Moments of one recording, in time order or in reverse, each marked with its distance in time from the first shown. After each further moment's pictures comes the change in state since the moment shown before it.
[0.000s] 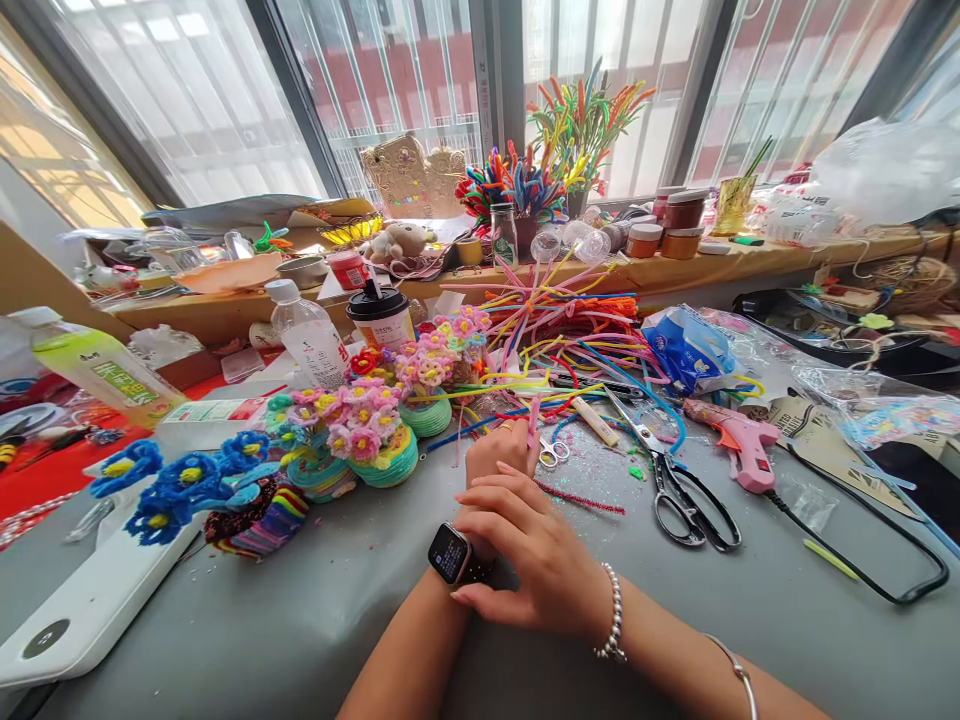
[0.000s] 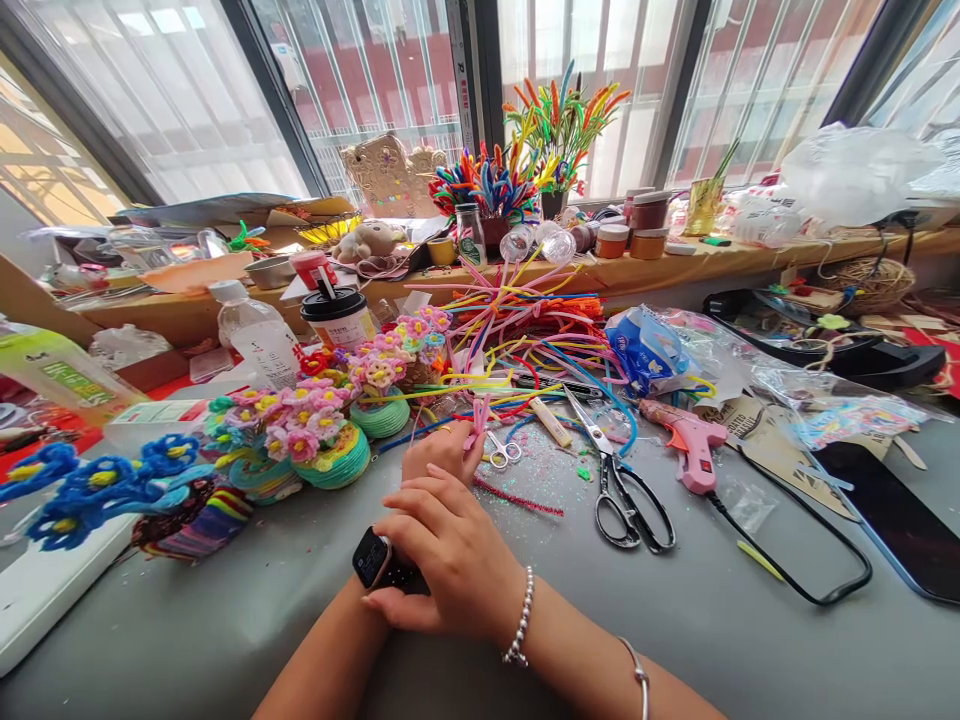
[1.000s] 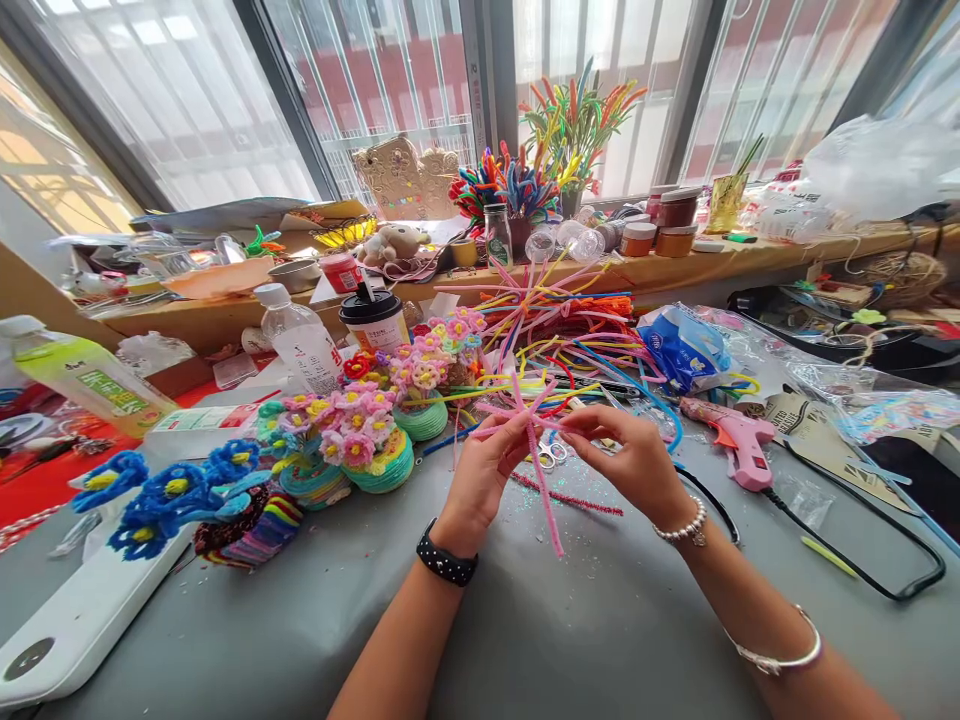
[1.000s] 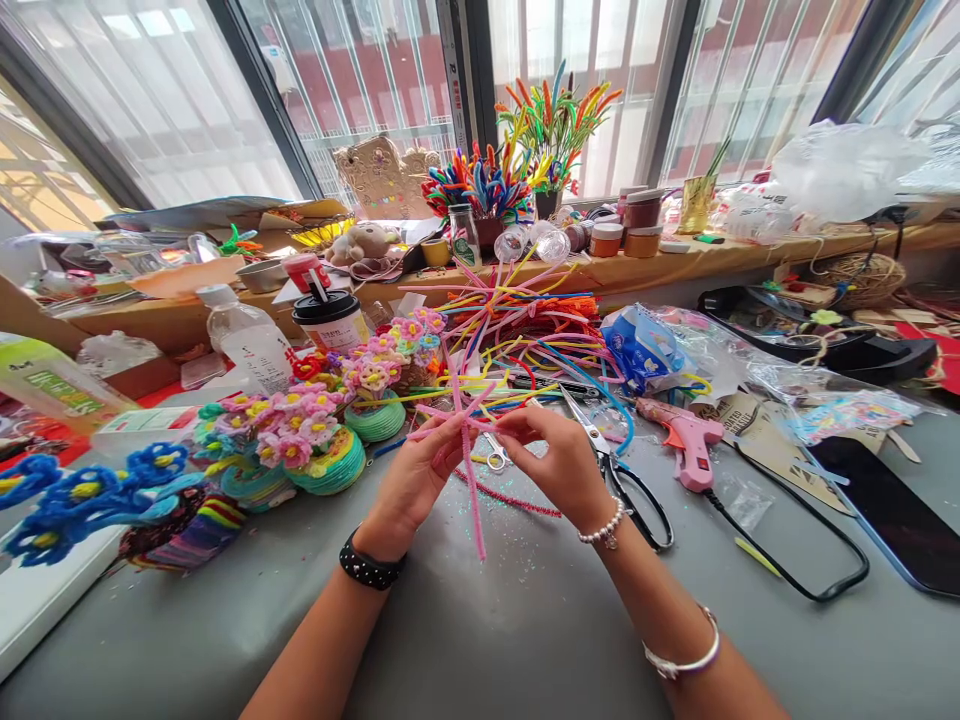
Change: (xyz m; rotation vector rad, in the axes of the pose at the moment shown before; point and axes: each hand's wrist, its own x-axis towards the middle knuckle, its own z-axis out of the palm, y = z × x) left_hand 0.011 0.013 -0.016 -1.206 -0.254 -0.623; right_hand -0.005 0.062 -0.065 0.190 0.227 0.501
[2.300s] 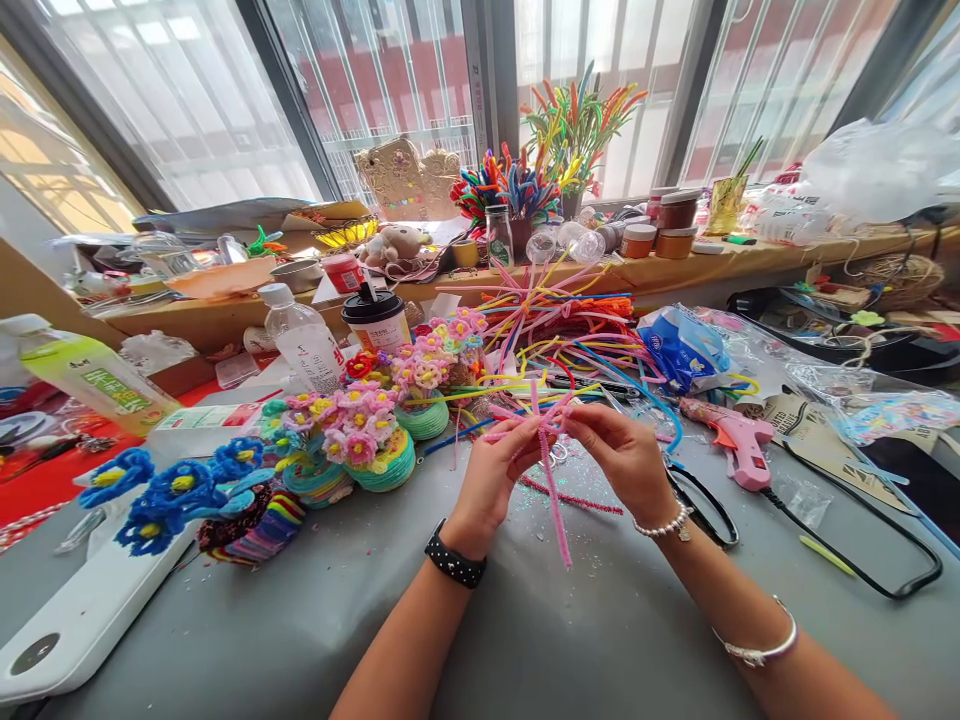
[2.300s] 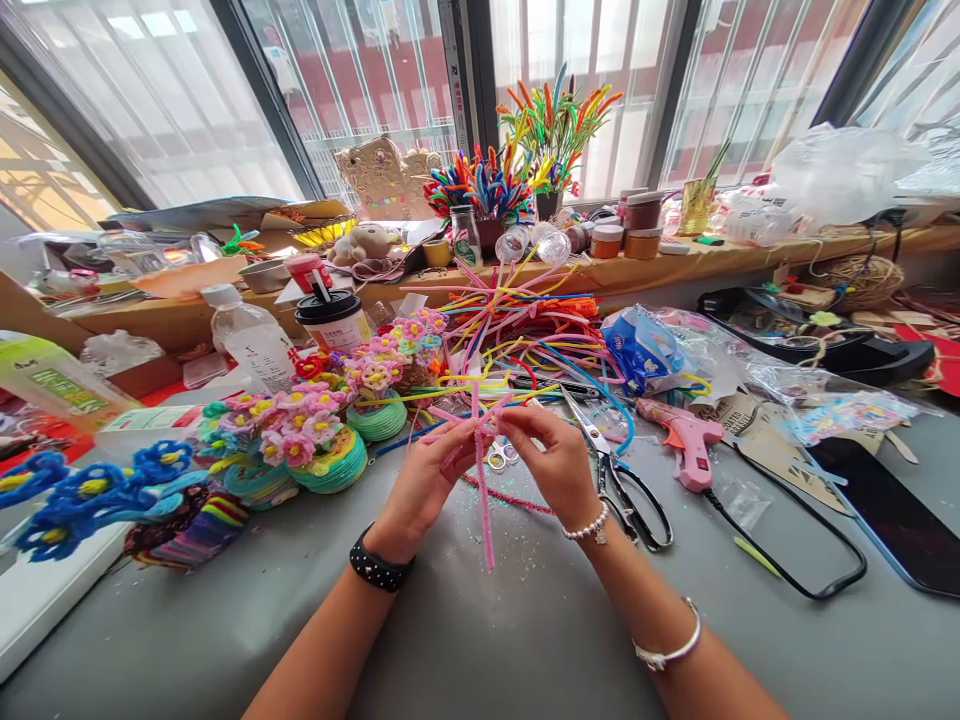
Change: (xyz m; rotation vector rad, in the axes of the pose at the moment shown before) left_hand 0.000 -0.009 0.001 0.028 -0.062 -0.010; right_hand -0.002 0.013 0.017 0.281 0.173 0.060
